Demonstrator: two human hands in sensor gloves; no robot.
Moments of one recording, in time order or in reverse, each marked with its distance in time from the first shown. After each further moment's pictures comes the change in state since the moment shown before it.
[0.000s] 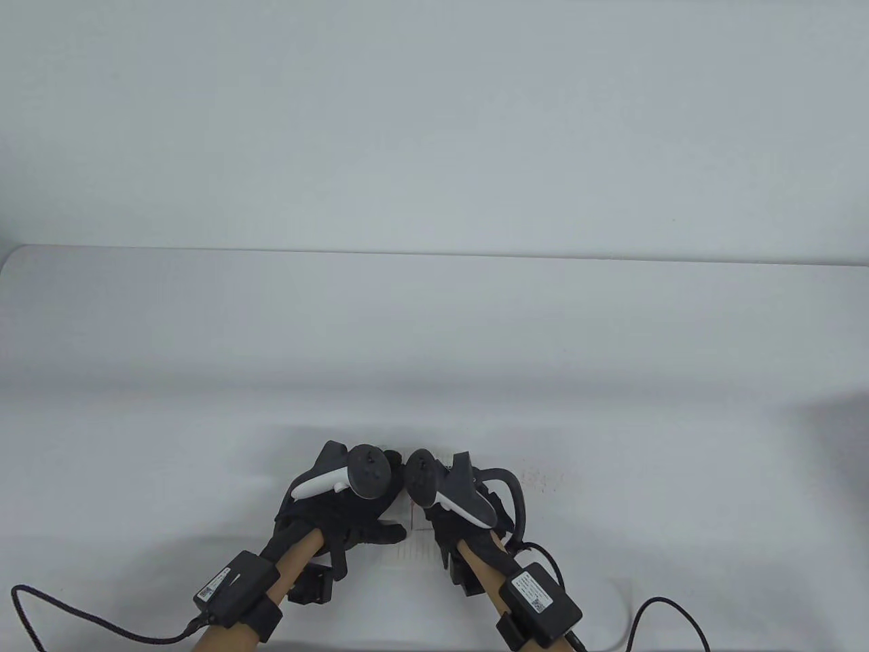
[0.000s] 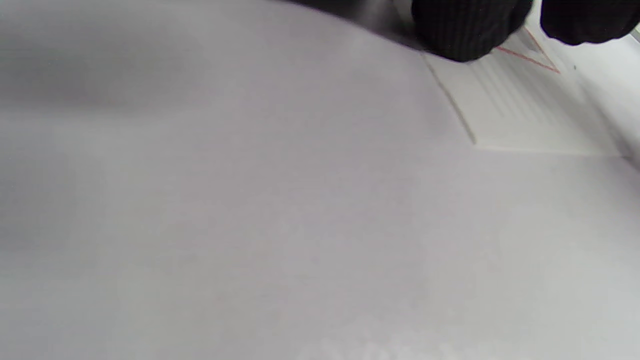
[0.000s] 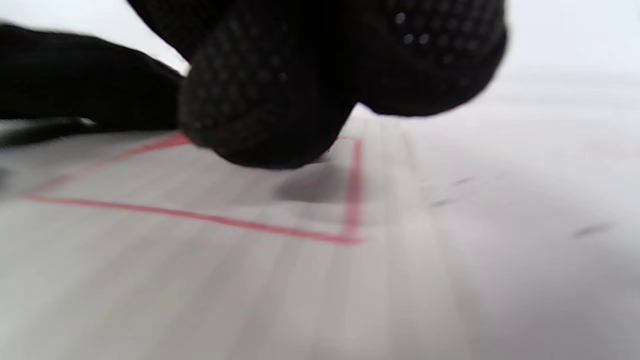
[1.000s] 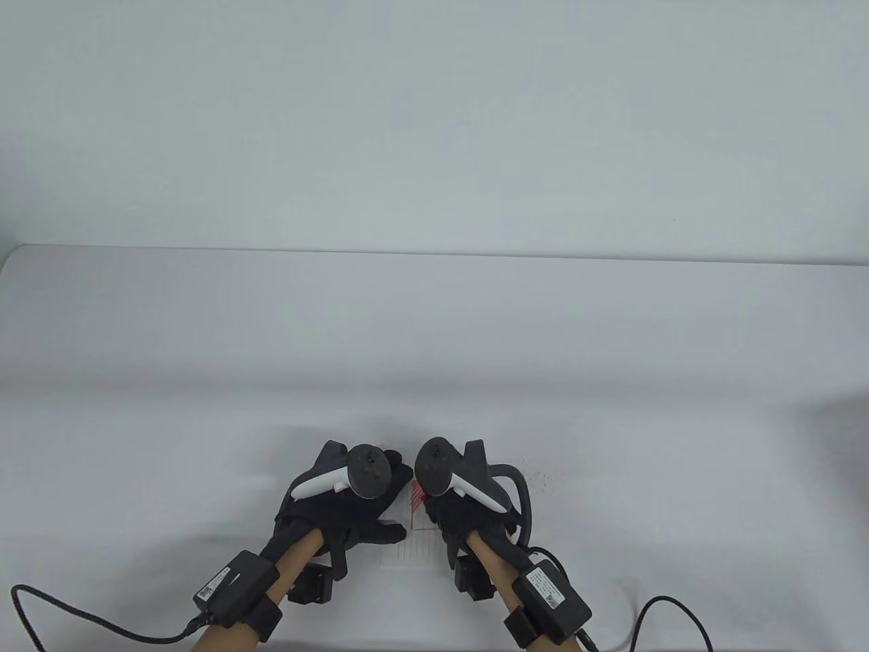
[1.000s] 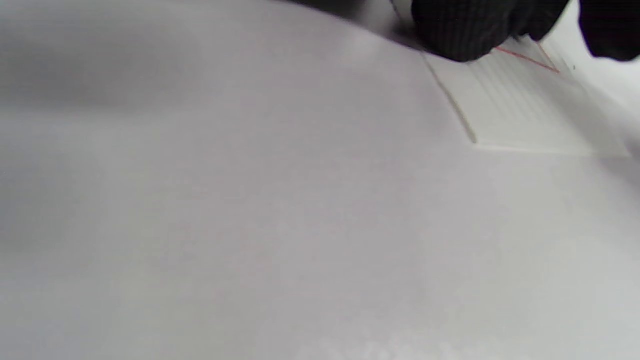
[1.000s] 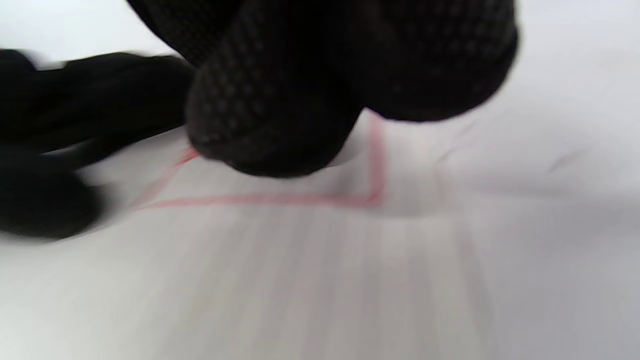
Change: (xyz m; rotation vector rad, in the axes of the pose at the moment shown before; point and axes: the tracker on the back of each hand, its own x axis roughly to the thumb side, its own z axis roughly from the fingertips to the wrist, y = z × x) left_hand 0.000 0.000 0.000 0.001 -0.001 0.000; right_hand -0.016 -0.002 -0.006 0.149 0.029 -0.175
